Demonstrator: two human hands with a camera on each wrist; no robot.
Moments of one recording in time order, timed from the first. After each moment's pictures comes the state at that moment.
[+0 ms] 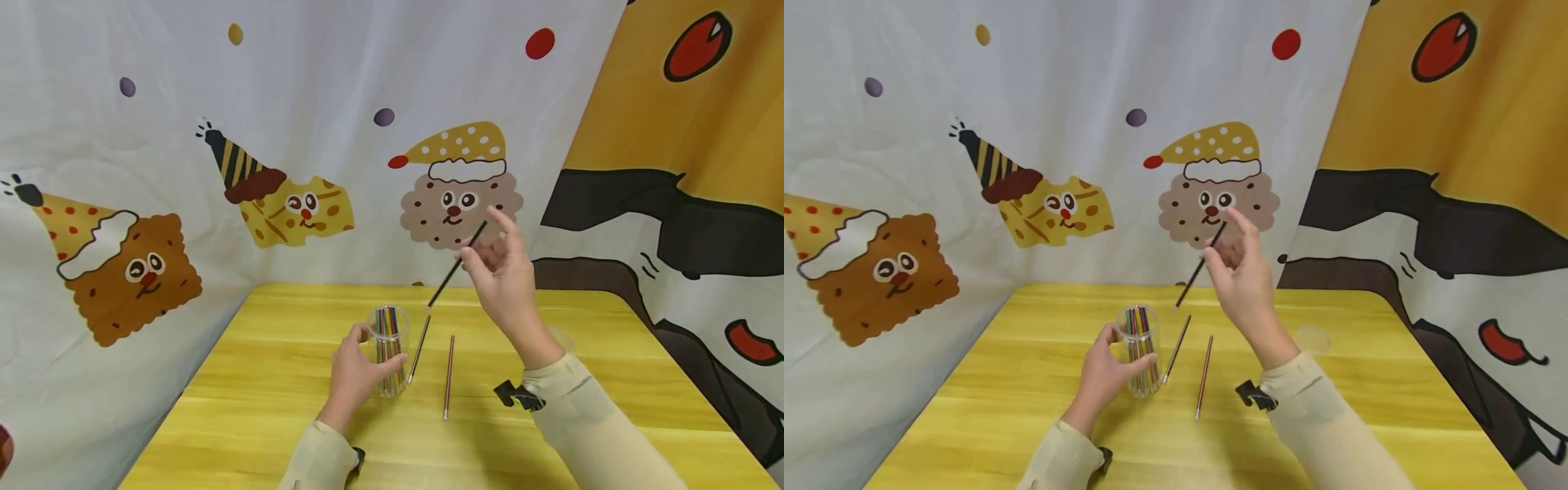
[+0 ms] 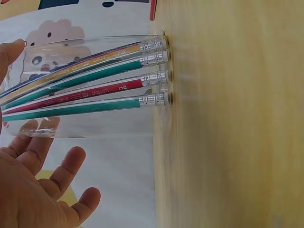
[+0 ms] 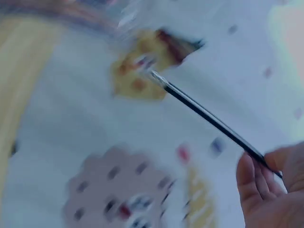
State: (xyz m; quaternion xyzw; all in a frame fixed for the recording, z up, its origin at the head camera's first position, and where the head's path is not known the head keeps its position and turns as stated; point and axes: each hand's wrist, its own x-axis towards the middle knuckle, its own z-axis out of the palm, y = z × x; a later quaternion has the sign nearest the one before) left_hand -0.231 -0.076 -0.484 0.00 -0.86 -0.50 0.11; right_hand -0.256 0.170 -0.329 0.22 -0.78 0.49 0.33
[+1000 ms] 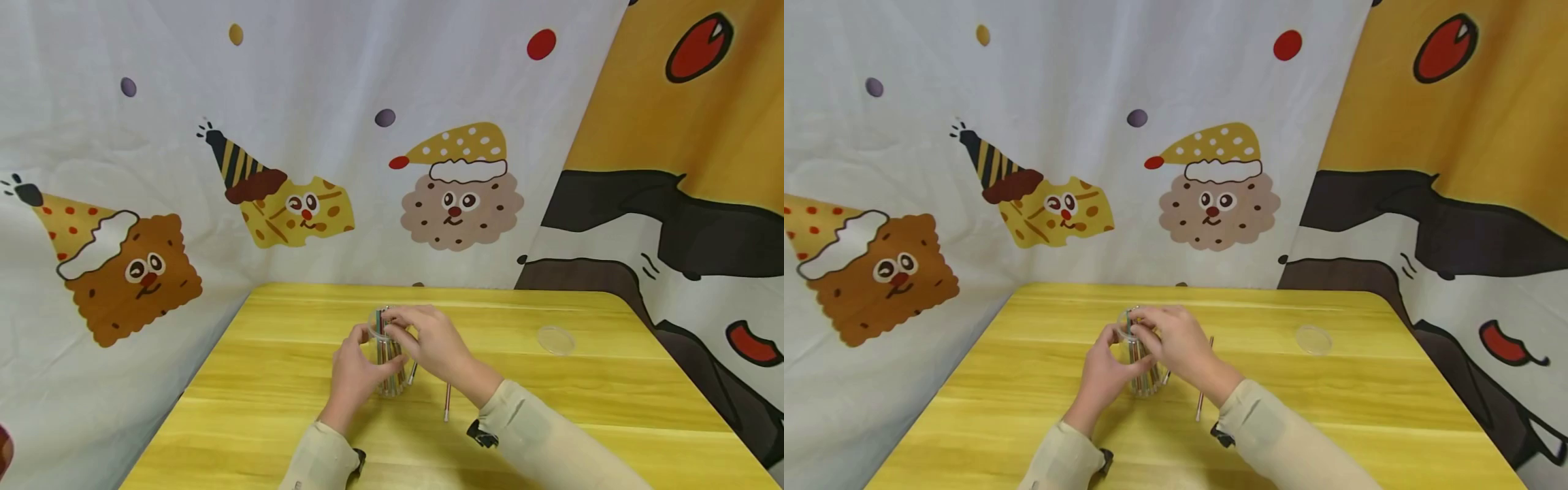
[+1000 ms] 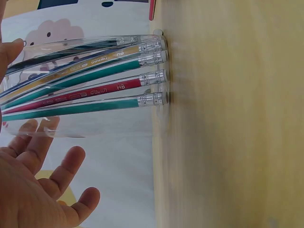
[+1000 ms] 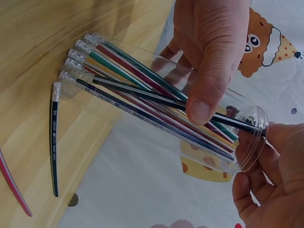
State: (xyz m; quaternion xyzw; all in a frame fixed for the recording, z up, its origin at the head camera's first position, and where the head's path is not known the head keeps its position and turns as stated) left_hand -0.231 -0.078 -0.482 -0.02 -0.86 -0.50 0.11; right_hand -0.241 0.099 -0.399 0.37 -0.84 0.28 0.27
